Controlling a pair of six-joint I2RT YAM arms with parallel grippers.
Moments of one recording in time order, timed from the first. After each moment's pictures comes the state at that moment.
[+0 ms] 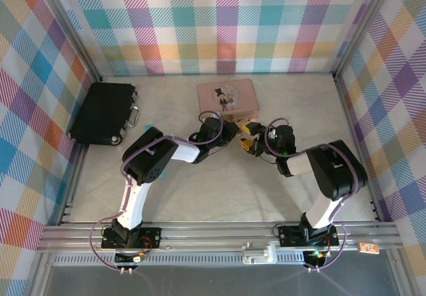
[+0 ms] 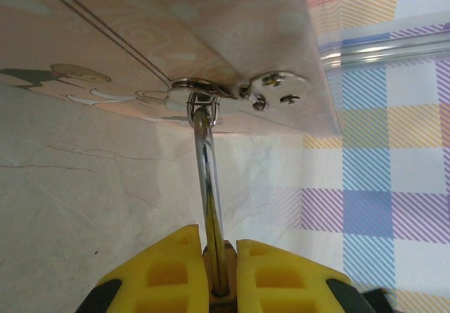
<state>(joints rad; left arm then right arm) -0.69 2.13 1.11 0.67 0.13 -1.29 0.32 1.67 0.51 0.84 -0.54 1.69</state>
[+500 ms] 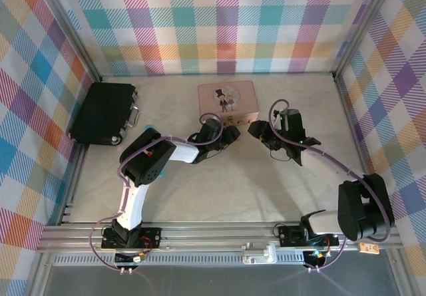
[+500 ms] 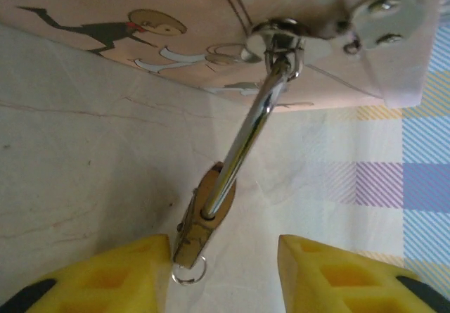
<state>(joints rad) -0.70 2.09 1.09 0.52 0.15 -1.19 0.31 1.34 0.77 -0.11 -0.38 0.79</state>
